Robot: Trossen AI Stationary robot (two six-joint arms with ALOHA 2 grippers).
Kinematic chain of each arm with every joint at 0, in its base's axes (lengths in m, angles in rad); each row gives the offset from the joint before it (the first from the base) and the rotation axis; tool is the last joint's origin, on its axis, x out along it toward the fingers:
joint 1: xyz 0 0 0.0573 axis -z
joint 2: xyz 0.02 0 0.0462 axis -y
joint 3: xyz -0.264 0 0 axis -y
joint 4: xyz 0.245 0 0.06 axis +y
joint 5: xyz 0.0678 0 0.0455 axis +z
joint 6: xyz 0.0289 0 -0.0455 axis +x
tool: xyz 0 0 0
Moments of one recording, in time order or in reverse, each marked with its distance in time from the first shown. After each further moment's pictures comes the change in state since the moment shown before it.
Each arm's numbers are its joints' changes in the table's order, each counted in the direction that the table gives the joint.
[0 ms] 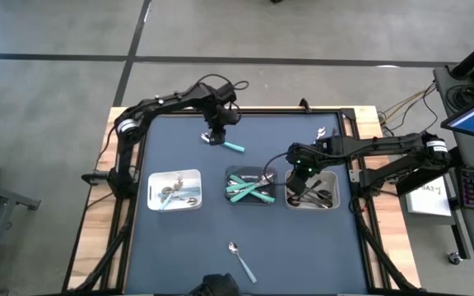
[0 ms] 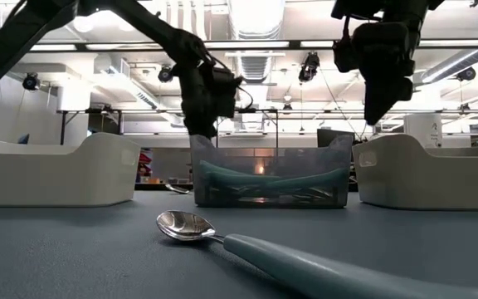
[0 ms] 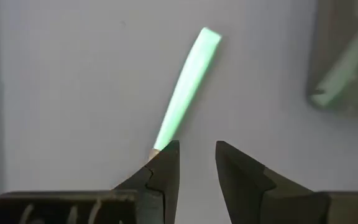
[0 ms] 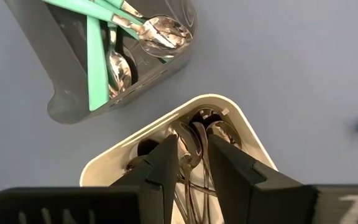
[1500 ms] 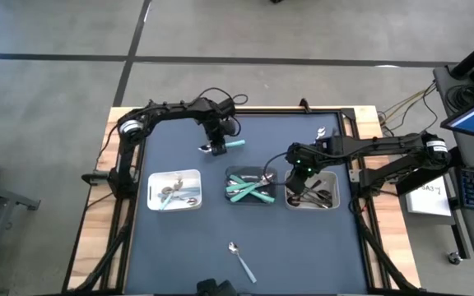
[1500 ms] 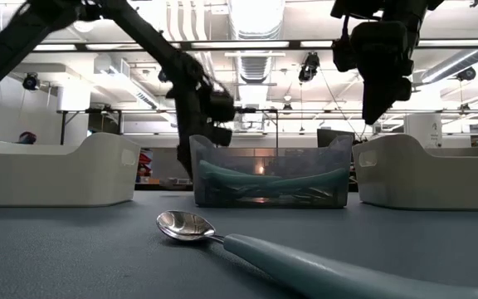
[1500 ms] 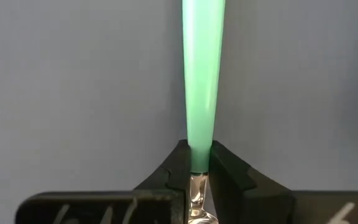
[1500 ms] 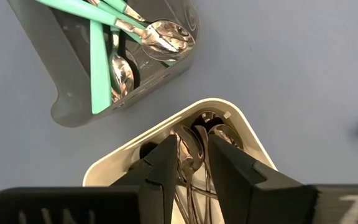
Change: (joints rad) left arm 0.018 -0.029 -0.210 -0.192 0.053 -0.180; right arm 0.000 0.000 0.000 -0.013 0.000 0.000
